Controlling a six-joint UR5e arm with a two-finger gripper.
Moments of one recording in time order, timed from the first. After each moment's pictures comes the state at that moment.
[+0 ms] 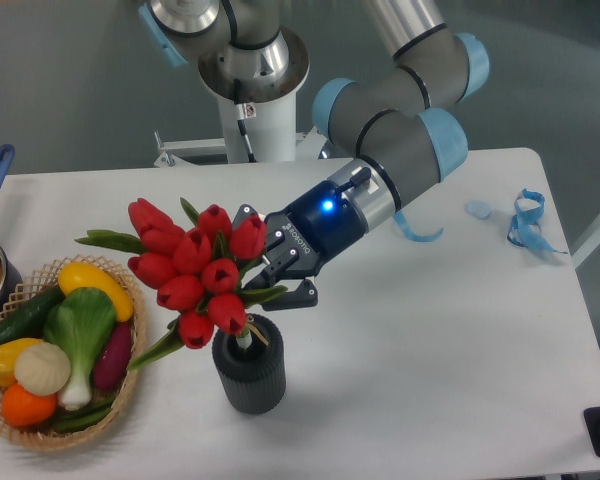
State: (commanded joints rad) arm 2.60 -1.94 -1.74 -0.79 0.12 1.25
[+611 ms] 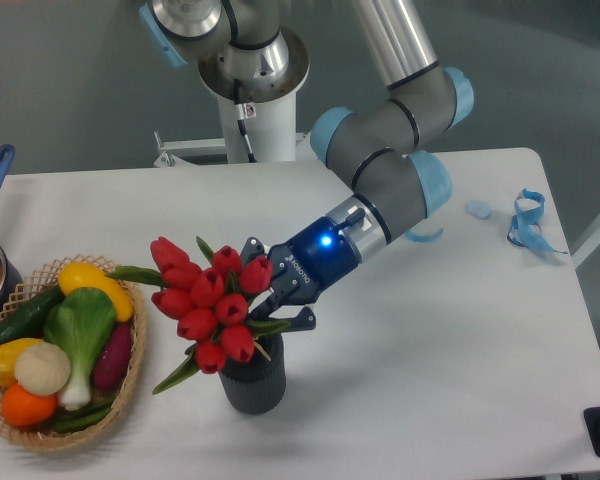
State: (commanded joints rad) arm 2.60 -2.01 -1.83 -0.79 0.12 1.41
